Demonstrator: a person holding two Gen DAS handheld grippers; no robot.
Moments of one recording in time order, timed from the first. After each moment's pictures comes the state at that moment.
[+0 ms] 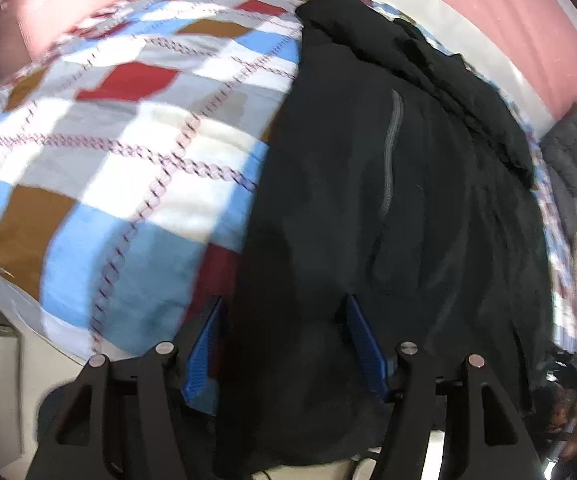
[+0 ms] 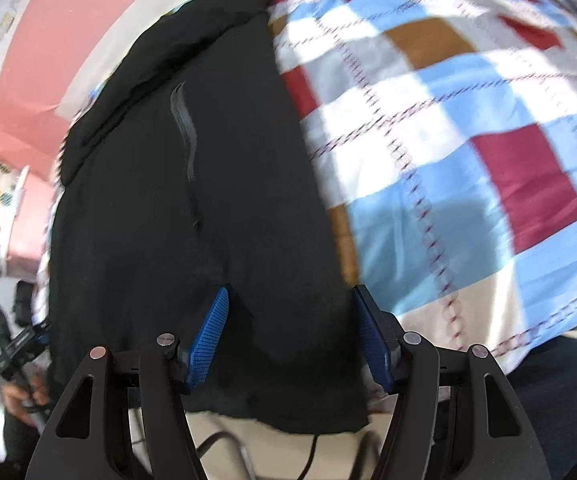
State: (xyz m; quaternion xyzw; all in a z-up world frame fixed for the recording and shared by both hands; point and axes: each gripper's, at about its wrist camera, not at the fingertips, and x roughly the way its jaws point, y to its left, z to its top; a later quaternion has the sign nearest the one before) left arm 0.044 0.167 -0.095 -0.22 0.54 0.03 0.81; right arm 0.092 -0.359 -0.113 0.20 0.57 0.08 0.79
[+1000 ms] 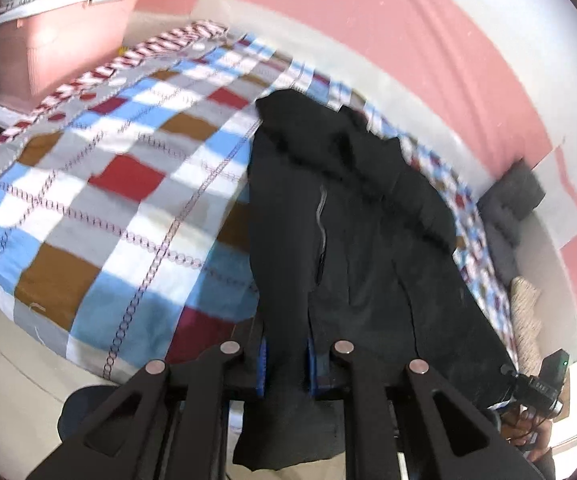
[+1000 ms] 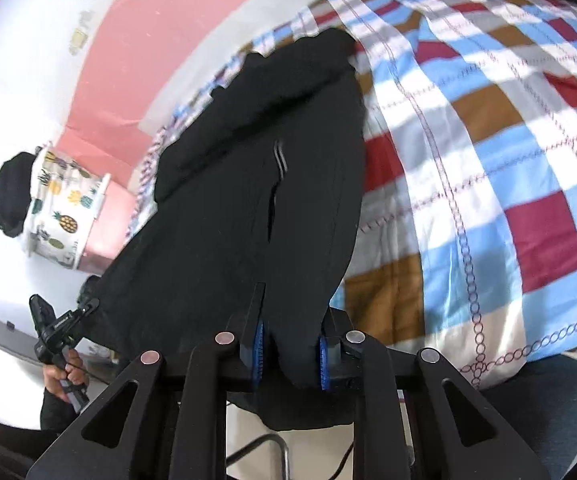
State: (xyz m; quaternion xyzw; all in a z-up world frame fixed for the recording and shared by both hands) left arm 0.025 0.188 0.007 -0.28 0.41 -0.01 0.87; right arm 0.084 -0.366 -0.034 0.25 0.49 0.20 0.81
